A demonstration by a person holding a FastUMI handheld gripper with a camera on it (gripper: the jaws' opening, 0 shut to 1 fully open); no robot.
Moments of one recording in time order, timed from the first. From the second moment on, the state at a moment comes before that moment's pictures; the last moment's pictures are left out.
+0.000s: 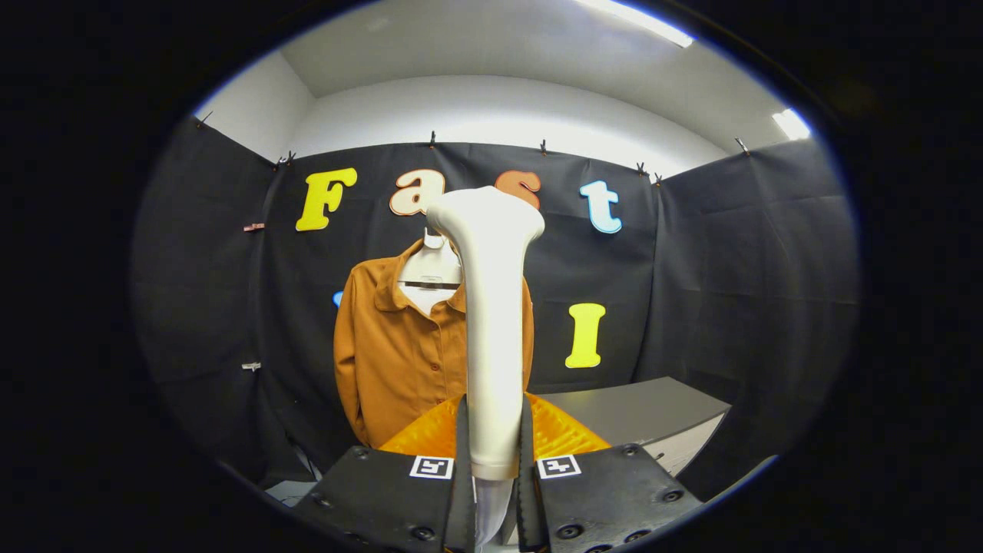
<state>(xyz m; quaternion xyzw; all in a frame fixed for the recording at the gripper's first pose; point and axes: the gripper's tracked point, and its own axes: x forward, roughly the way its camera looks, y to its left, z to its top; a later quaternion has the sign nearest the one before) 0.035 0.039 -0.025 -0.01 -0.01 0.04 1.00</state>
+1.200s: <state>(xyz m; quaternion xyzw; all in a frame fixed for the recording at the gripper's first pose) 0.031 0.018 -0.020 0.00 -0.01 0.04 1.00</state>
